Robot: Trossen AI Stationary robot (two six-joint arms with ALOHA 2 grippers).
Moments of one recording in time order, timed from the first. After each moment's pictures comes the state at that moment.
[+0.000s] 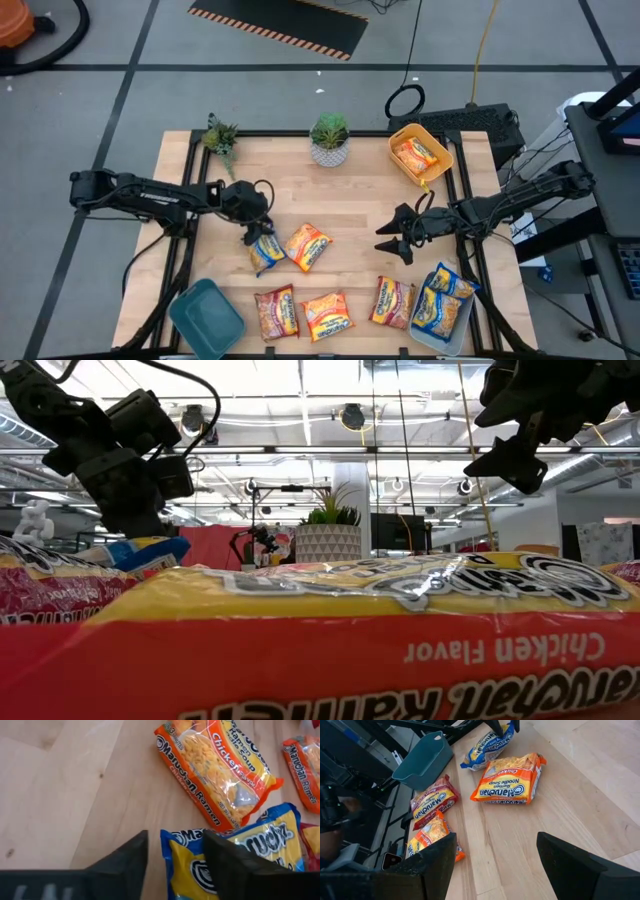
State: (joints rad) left arm 0.18 1.17 0.34 0.01 0.32 -0.23; right arm 0.28 0.92 0.42 0.02 0.13 0.72
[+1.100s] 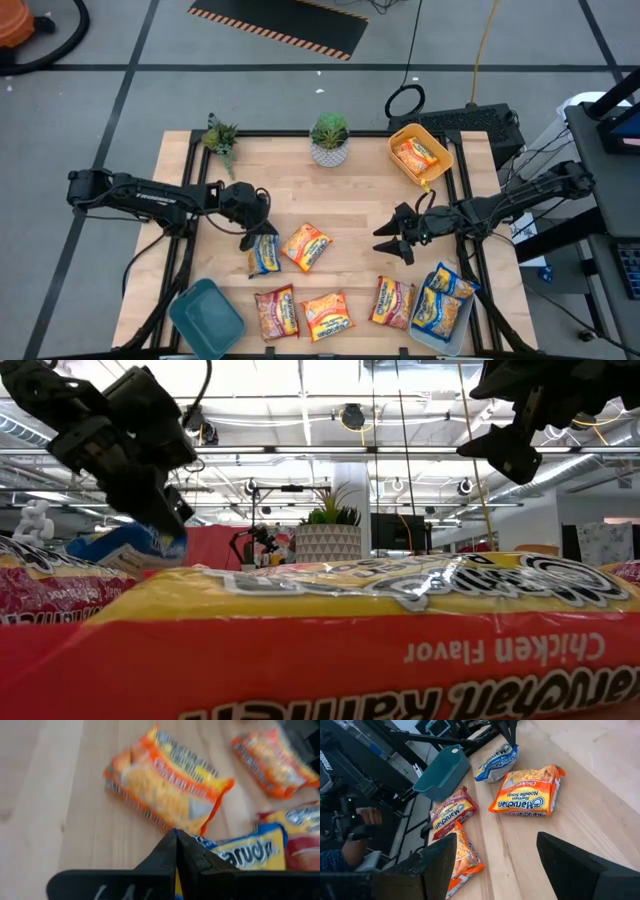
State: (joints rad) left arm 0.12 1.13 0.39 0.03 0.37 -0.05; right arm 0.28 0.92 0.42 0.12 0.10 0.74
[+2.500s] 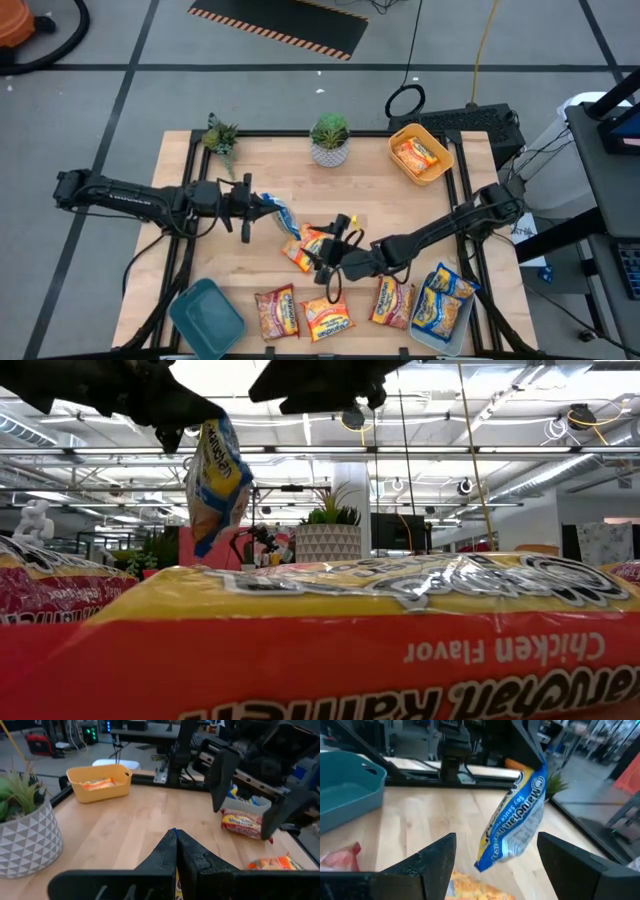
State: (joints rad) left arm -0.06 0.83 0.42 0.24 -0.10 -0.09; right arm 0.39 1.82 1.16 0.28 0.77 0.05
